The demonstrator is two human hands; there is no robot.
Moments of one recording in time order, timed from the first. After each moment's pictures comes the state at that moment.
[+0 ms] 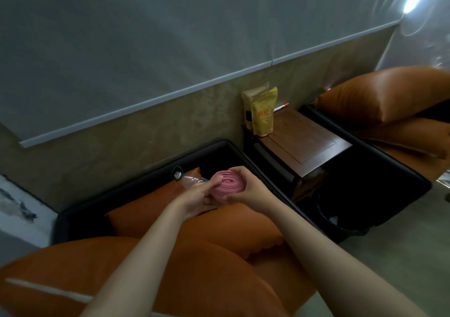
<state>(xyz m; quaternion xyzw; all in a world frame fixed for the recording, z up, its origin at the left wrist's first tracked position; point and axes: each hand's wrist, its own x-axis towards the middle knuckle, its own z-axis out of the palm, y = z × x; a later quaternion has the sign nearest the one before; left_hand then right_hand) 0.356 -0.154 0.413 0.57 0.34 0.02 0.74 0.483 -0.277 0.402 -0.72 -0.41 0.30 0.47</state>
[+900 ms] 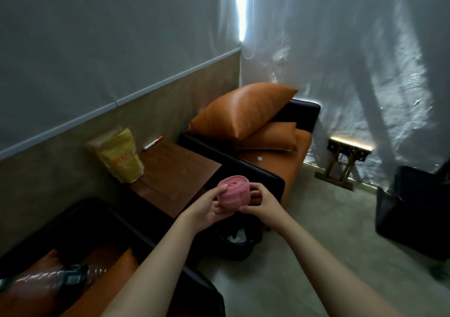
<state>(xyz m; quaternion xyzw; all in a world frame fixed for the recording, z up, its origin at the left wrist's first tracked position) 0.711 -0.423 0.411 0.55 0.22 -0.15 0.79 0.765 -0.602 0.395 -0.79 -0.17 0.19 0.56</state>
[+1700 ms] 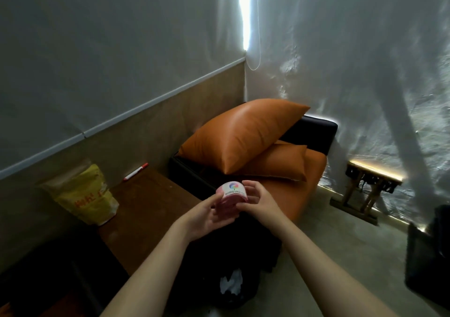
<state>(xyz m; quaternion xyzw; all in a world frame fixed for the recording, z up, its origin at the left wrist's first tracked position) 0.936 -0.440 0.421 0.47 0.25 -0.14 0.83 1.009 -0.610 0.410 -0.70 -0.19 0.23 0.65</state>
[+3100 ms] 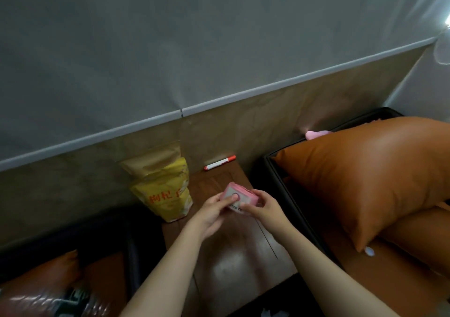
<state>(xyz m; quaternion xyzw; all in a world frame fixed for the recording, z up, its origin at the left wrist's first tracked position) 1.001 -0.111 0.327 0.36 0.35 0.11 0.86 1.118 -0.224 0.324 -0.73 -0.22 0.40 0.51</state>
